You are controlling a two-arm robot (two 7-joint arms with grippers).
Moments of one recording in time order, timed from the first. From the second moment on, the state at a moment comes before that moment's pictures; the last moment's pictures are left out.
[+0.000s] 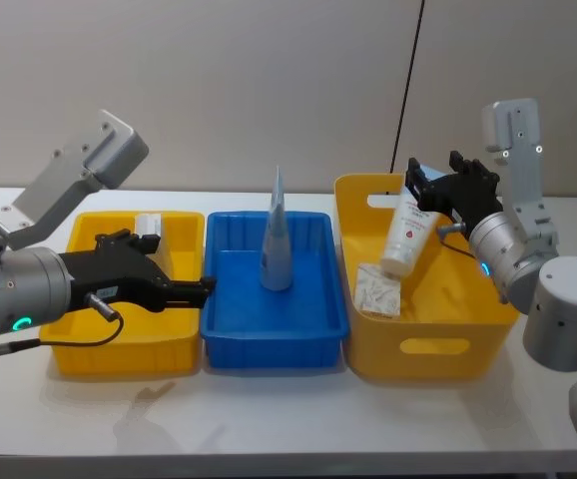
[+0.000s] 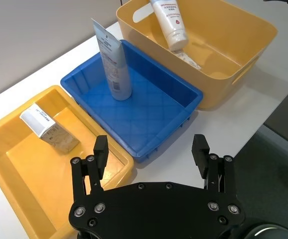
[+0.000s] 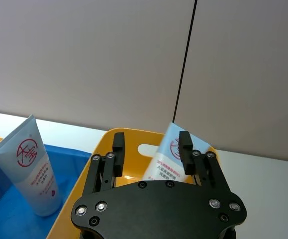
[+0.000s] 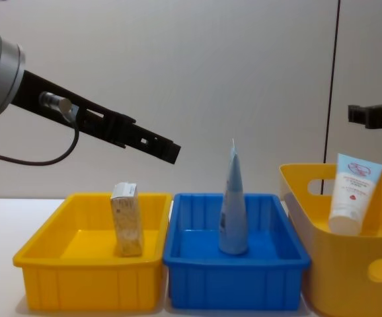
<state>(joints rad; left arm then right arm) -0.48 0.58 0.47 -1.87 -0.51 0.81 -0.35 0.44 0.20 -0.19 -1.36 0.16 0.24 0.05</state>
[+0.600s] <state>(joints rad) -0.48 0.58 0.47 -1.87 -0.51 0.81 -0.35 0.44 0.21 -0.19 -1.36 0.15 0.24 0.06</state>
